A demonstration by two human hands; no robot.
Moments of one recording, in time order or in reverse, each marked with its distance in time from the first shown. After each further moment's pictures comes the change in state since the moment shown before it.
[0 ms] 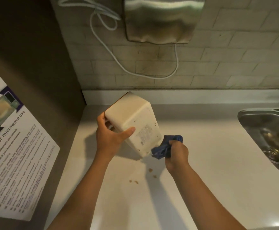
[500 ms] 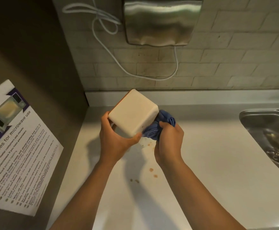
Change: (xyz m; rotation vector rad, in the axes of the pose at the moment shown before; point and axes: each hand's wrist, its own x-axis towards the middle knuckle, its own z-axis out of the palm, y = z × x) left_hand -0.023 0.019 0.008 0.120 0.023 0.238; right_hand -0.057 -0.025 0.041 0.079 -0.198 -0.306
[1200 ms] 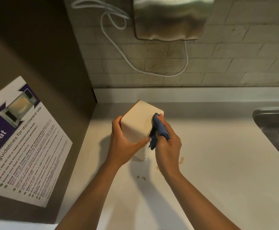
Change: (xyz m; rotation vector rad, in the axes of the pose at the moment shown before) left_hand -0.014 -0.025 -0.003 0.098 -0.119 -0.098; right_hand -0.006 0.048 -0.019 -0.300 -0.245 -0.364
